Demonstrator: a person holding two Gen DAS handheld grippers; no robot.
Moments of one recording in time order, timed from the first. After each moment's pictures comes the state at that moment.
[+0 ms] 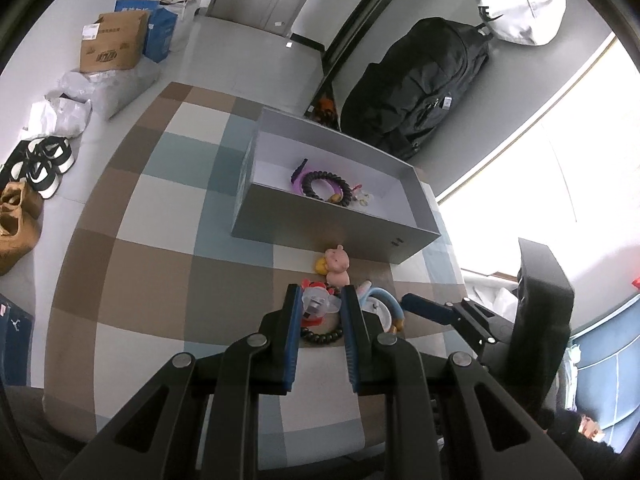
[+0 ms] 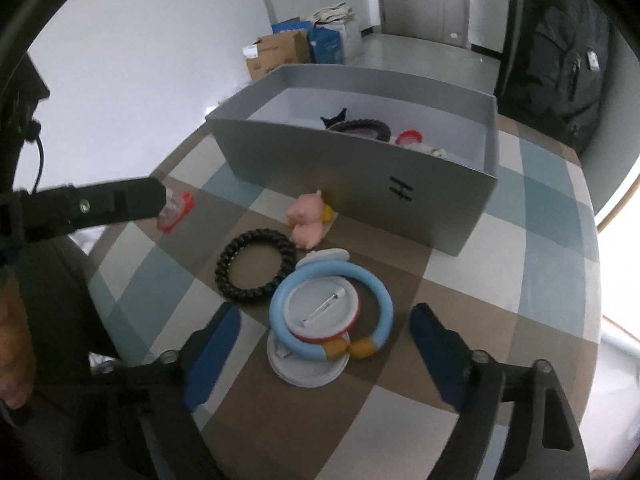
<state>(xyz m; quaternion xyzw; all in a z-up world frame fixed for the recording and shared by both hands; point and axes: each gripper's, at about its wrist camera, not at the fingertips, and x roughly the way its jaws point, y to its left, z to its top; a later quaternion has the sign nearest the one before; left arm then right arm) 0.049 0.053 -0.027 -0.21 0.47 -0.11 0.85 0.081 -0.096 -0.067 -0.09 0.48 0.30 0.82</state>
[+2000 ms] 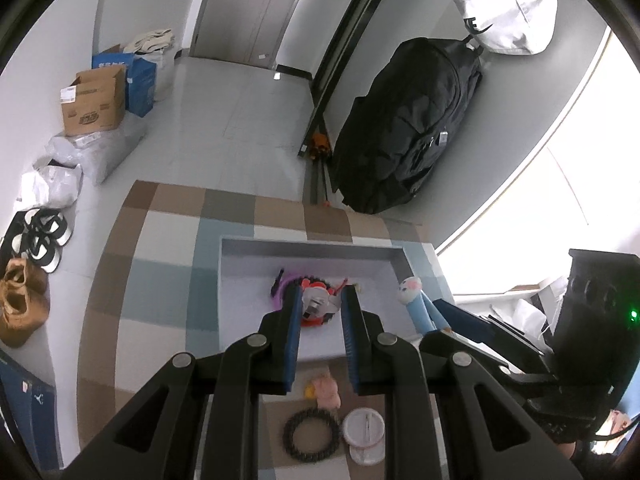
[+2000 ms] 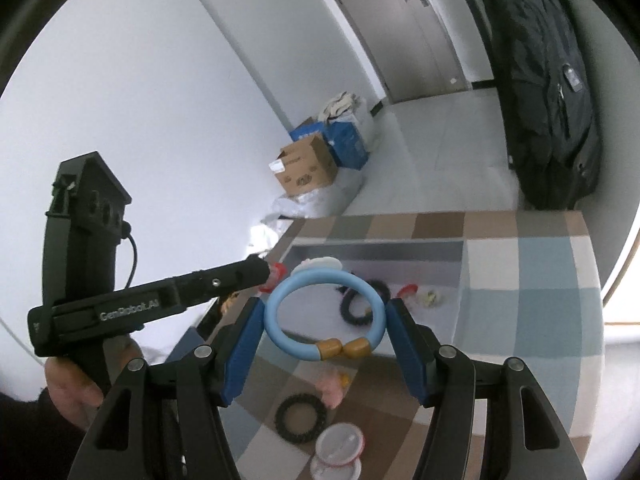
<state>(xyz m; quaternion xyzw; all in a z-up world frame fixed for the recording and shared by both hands) 0.127 0.037 0.010 -0.15 0.42 -0.11 0.89 0.140 -0.140 0.002 0.12 0.37 0.36 0.85</state>
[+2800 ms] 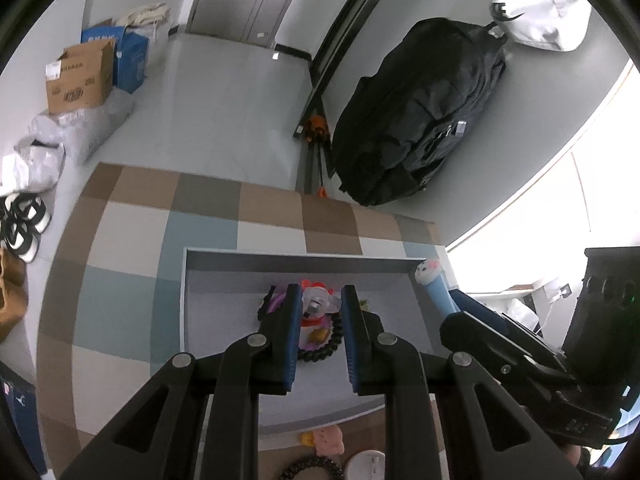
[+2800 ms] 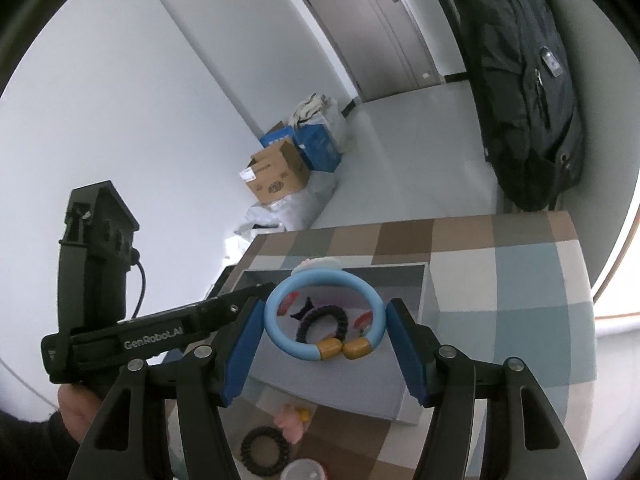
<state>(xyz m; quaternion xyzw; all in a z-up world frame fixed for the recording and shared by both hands) 0.164 0.035 -0.021 -0.18 0.46 -0.12 0.86 0.181 -0.142 -0.010 0.13 0.39 0.32 0.85</state>
